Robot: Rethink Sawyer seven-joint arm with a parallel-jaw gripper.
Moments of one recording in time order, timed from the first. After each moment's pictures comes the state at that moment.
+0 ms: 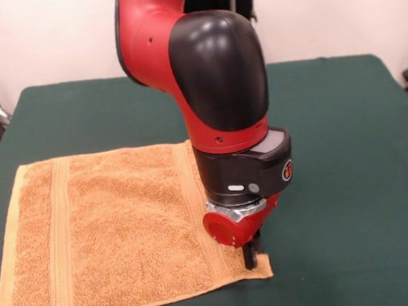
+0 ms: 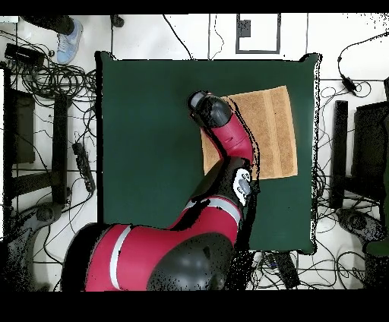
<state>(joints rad) 0.05 -0.08 -0.35 1.24 1.07 0.51 3.00</state>
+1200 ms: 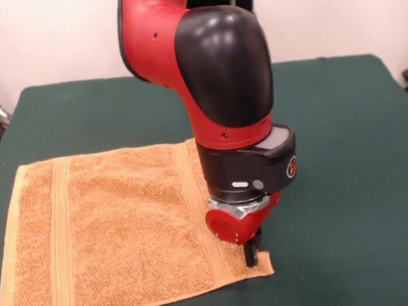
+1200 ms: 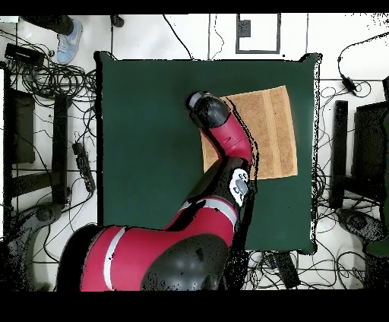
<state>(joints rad) 0.07 -0.08 -0.37 1.24 1.06 0.51 3.00</state>
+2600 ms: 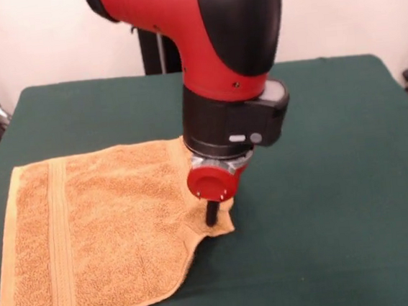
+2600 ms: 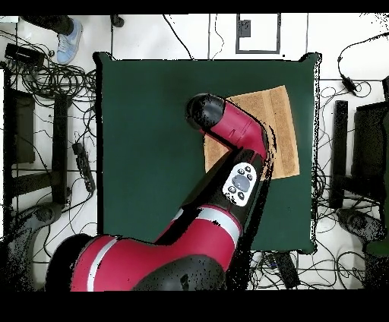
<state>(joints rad) 0.08 -0.15 -0.51 1.19 0.65 0.60 3.00</state>
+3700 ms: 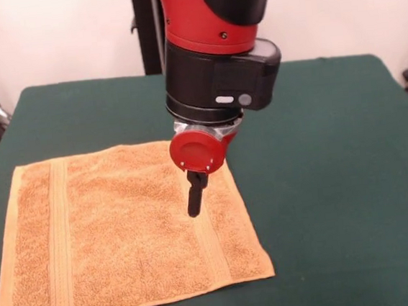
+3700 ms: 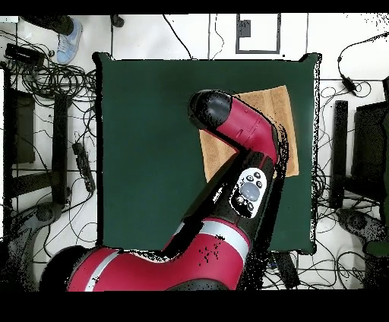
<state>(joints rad) 0.07 -0.24 -0.51 1.21 0.60 0.61 3.00</state>
